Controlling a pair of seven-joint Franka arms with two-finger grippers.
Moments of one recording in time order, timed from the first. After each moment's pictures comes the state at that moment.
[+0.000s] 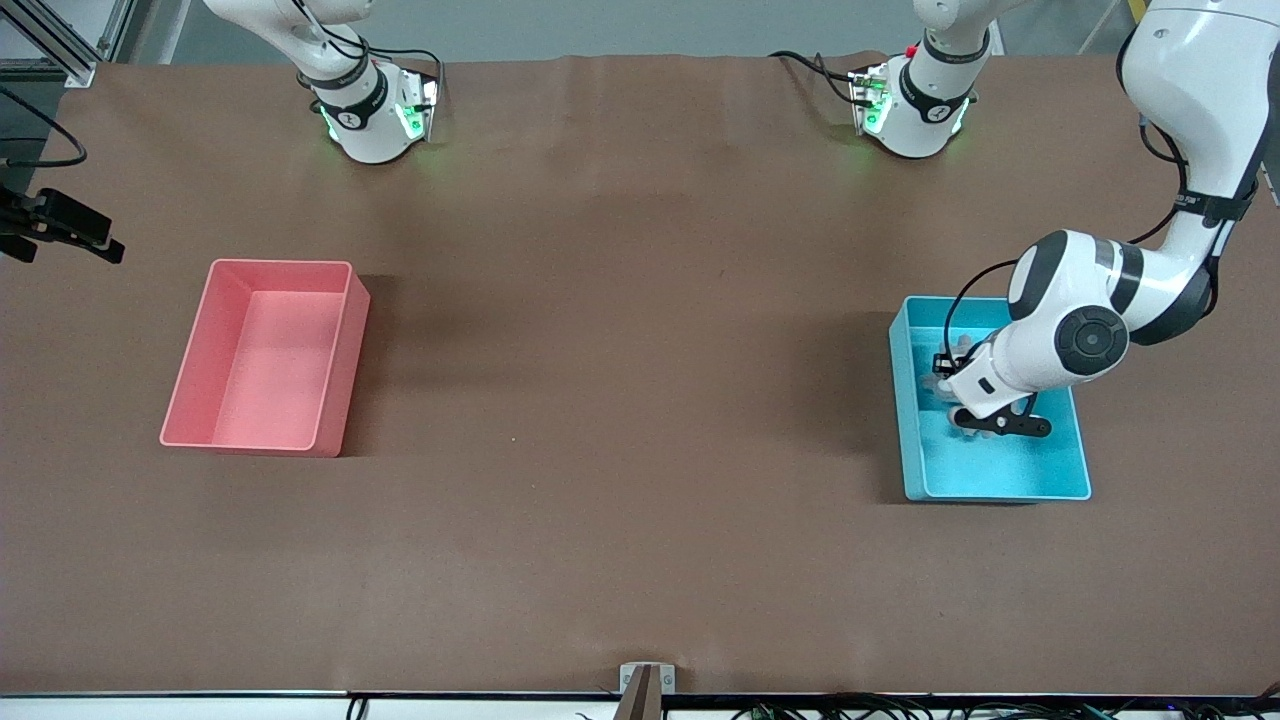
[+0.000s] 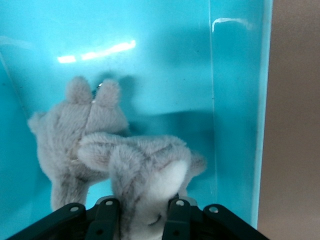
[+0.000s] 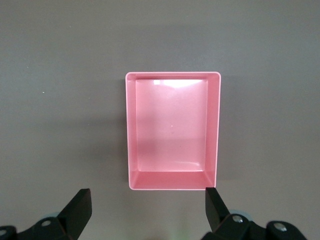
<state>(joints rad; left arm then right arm) 0.45 0.46 -0.60 -1.99 0.35 2.12 -0.18 -0.01 -0.04 -0.10 -1.59 0.01 1.52 -0.07</state>
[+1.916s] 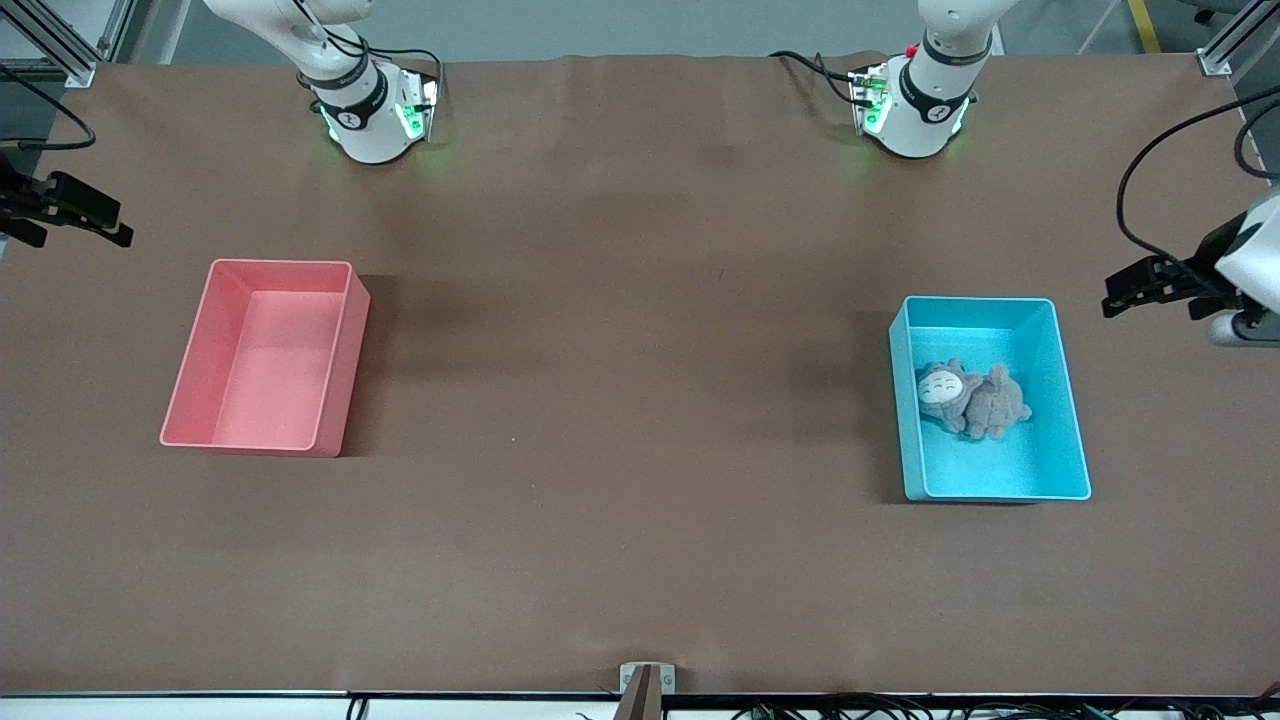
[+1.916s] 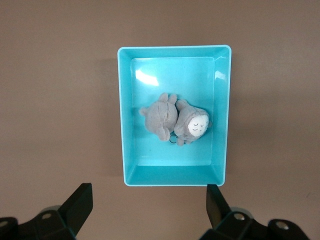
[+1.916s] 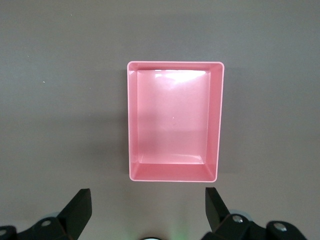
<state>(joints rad) 0.62 0.06 -0.60 -1.64 0.05 1.67 0.07 0.00 -0.08 -0.10 -1.65 0.01 1.51 -0.08</state>
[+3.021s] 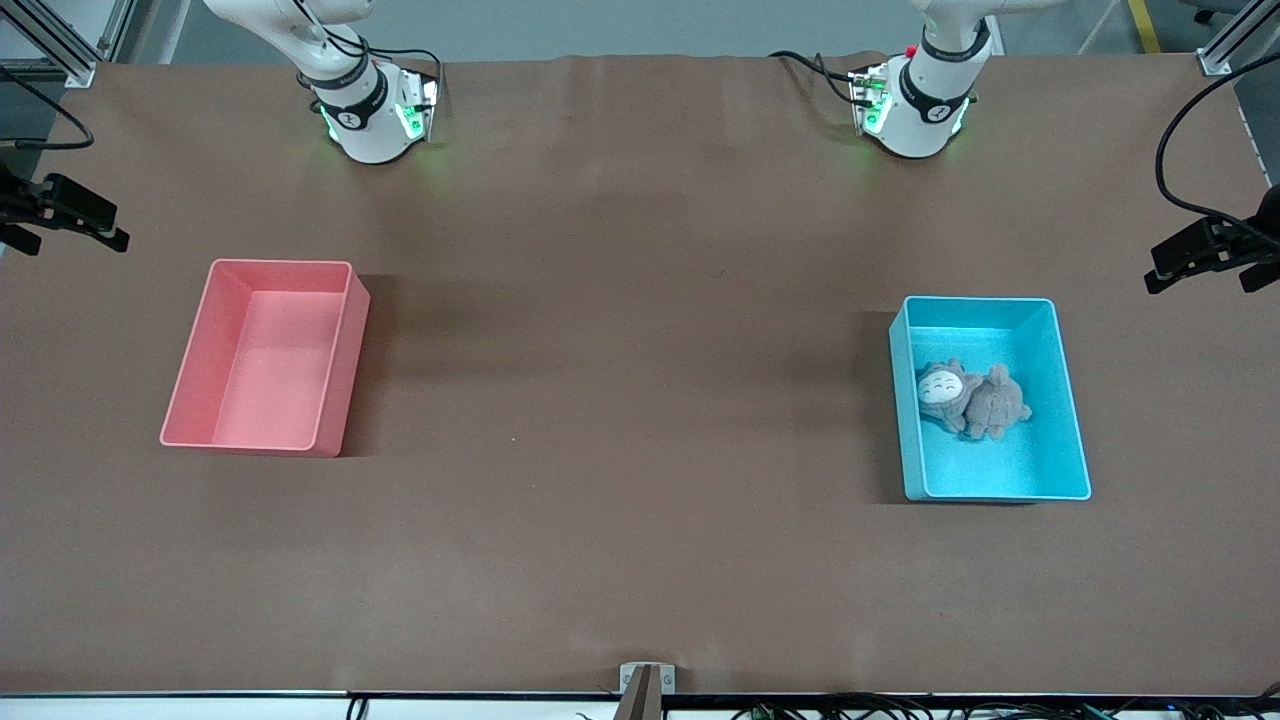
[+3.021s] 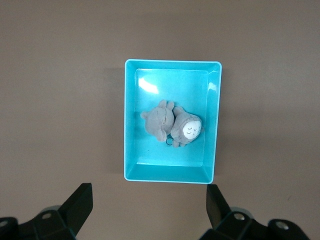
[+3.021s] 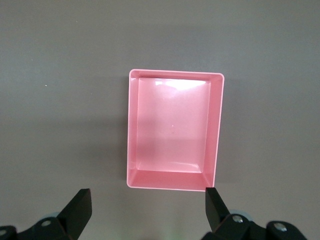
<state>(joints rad) 0.01 0.04 0.02 -1.52 0.01 1.58 0.04 0.00 -0.08 -0.10 -1.65 0.01 1.54 -0.12</state>
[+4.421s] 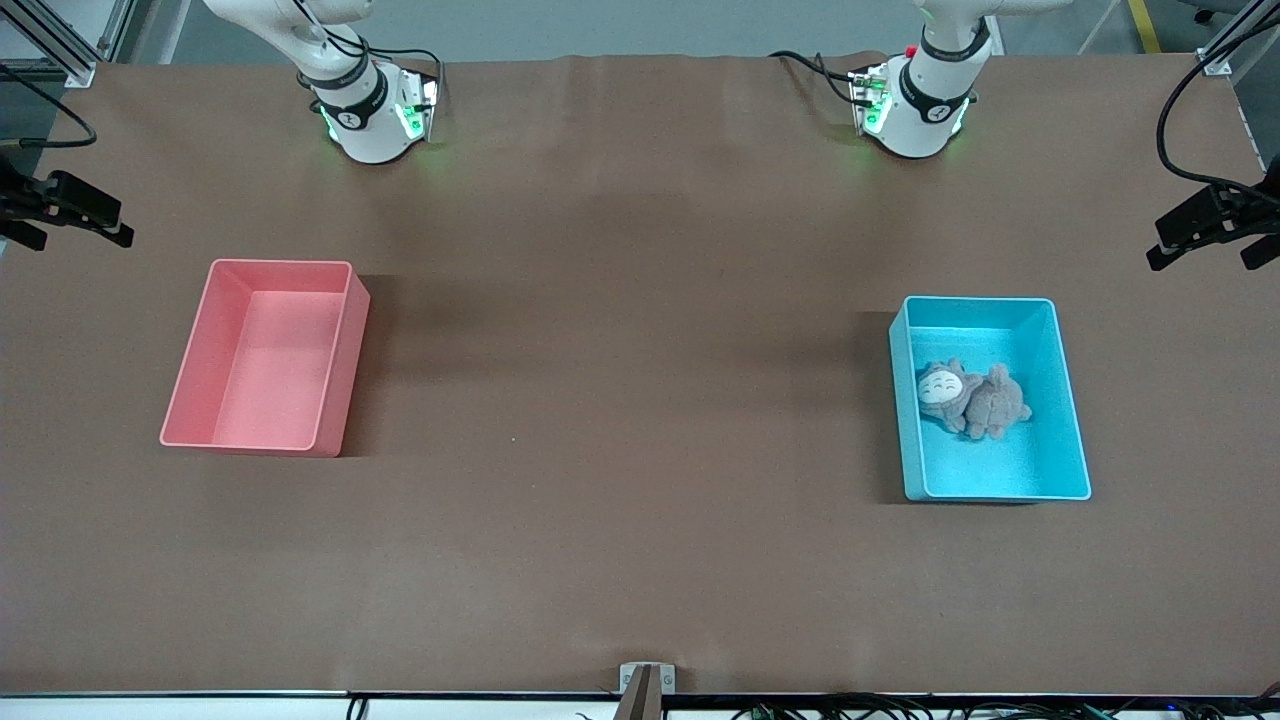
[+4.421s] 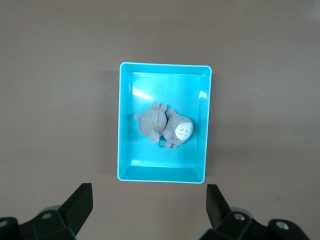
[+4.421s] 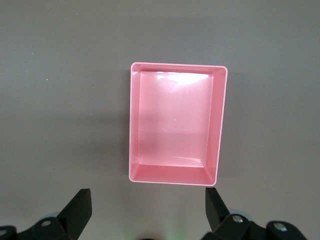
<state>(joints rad) -0.02 -0.04 0.05 -1.58 -0.02 1.62 0.04 0.00 -0.08 -0.10 -1.65 0.02 1.52 -0.12</state>
